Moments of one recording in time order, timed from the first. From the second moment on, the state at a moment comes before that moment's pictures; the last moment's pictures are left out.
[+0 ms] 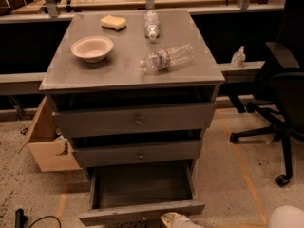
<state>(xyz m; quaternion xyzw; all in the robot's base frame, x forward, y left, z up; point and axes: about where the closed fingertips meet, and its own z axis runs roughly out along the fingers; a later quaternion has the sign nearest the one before) 0.470 -0.075 0.148 -0.33 0.83 0.17 0.42</state>
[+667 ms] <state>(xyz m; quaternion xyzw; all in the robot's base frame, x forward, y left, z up) 0.476 -0.067 0.150 -0.33 0.82 0.17 0.43</state>
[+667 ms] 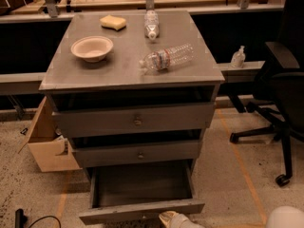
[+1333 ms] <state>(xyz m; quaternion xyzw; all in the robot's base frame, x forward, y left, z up) 0.482 -0.059 0.152 -0.34 0.82 0.17 0.44</state>
